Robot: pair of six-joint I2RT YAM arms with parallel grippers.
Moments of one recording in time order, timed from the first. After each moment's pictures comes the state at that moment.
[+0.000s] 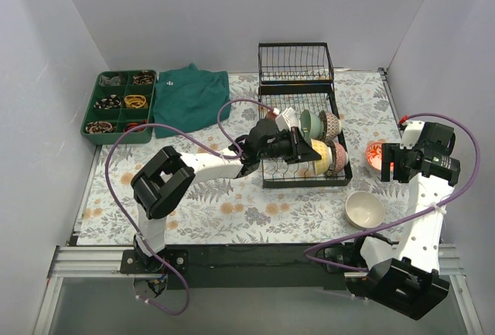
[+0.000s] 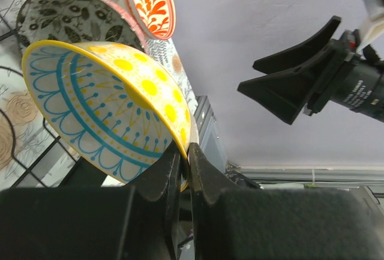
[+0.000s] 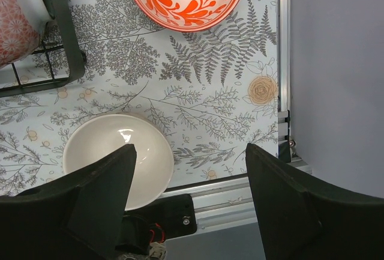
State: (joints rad) left arm -0.90 1.90 1.20 0.53 0.41 -1.08; right arm -0.39 0.95 1.03 -1.06 -0.06 -0.34
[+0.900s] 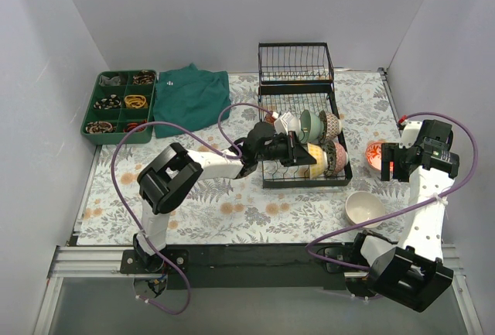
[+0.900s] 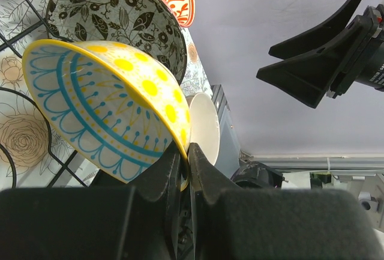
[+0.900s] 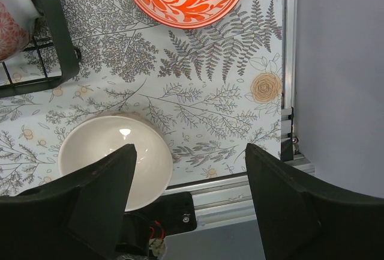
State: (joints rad) left arm -0.87 1.97 1.17 0.59 0.49 -1.03; right arm -0.39 1.01 1.03 -1.05 -0.05 -0.34
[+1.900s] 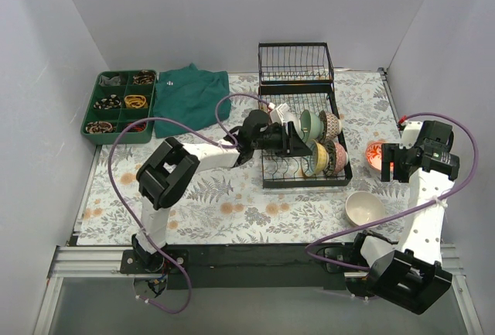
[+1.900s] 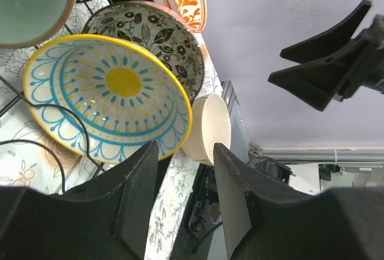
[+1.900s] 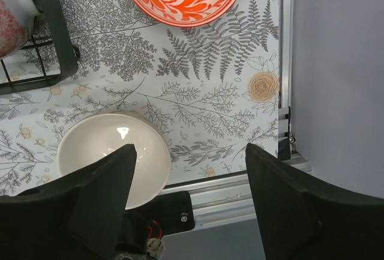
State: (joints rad) left arm -0.79 2.02 1.25 0.51 0.59 -0.96; right arm -0.39 1.00 1.03 -1.05 -0.04 -0.34
